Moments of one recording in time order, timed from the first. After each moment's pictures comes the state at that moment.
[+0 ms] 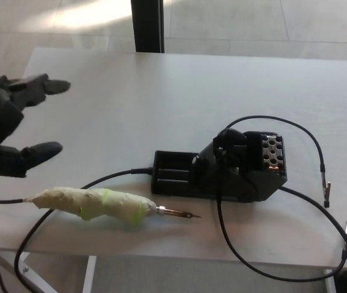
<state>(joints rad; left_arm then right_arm) -0.14 0.66 0.09 -0.18 0.45 0.00 -0.36 -0.15 -0.76 -0.53 1.26 0.20 -0.11 0.05</state>
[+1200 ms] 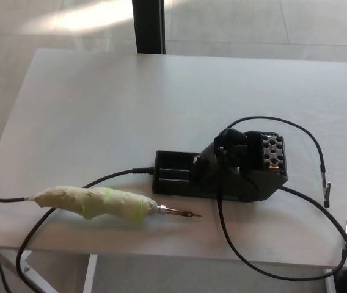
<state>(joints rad) 0.28 0.58 0.66 0.69 0.19 0.19 -0.39 -0.13 -0.76 -0.54 1.26 0.21 -0.11 0.07</state>
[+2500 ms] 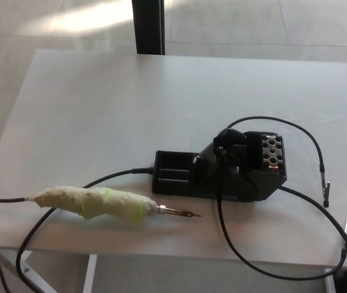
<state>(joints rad) 0.31 0.57 0.62 0.88 -0.09 0.19 -0.25 -0.09 -0.75 -0.53 1.24 0.23 -0.12 0.08</state>
